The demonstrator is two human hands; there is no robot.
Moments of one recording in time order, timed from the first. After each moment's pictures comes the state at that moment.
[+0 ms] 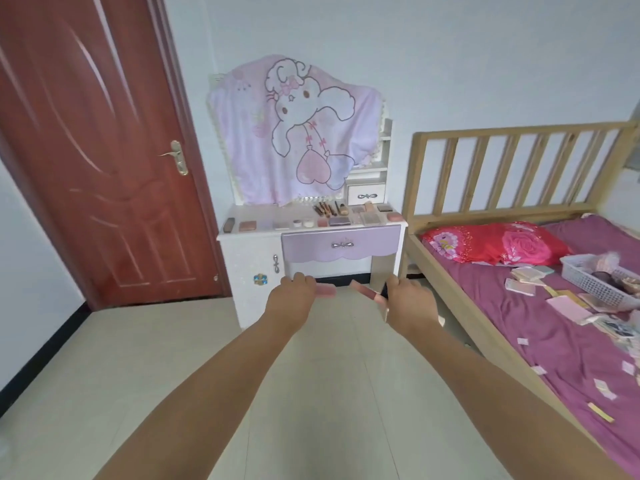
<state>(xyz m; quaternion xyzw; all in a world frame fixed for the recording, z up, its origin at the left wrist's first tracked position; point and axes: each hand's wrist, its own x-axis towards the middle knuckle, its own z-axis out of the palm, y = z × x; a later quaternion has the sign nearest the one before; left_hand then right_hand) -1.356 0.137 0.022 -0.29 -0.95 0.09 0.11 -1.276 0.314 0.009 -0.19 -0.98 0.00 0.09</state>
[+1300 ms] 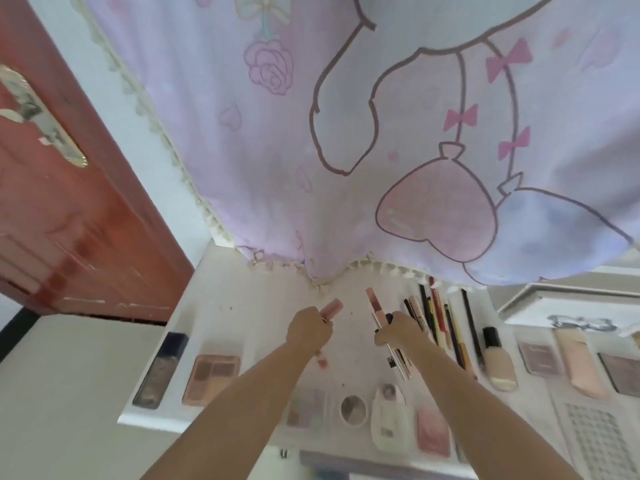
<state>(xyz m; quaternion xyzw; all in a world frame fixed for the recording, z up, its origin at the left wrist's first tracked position) -2.314 0.393 -0.157 0.01 -0.93 -0.26 -0.26 -2.287 0.555 -0.161 -0.27 -0.87 0.30 -0.27</state>
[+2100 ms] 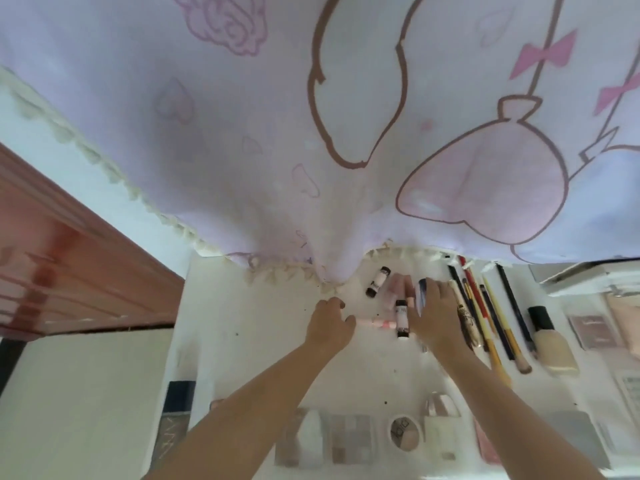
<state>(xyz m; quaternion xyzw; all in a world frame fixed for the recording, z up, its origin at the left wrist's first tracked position) -2.381 0.389 -0.200 -0.08 -0.91 -0.28 -0.30 -2.317 0.551 -0.198 -0.26 -0.93 0.25 0.00</state>
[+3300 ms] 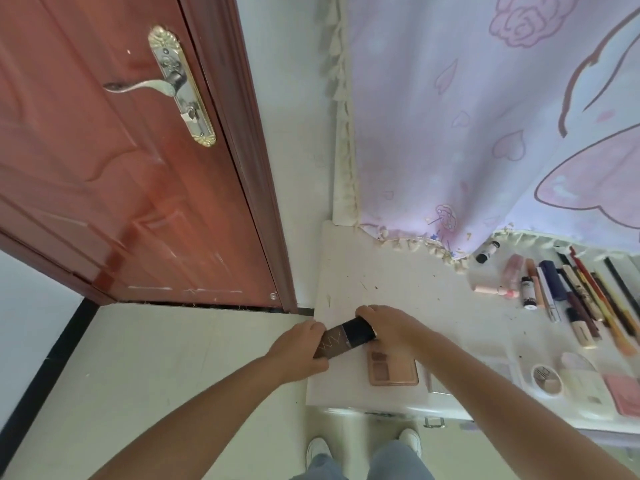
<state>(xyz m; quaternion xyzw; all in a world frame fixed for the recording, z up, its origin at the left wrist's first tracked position) -2.349 0.050 -0.181 -0.28 -0.91 -0.15 -0.27 -2.331 0.242 -0.165 0.09 -0.95 0.15 -0.27</state>
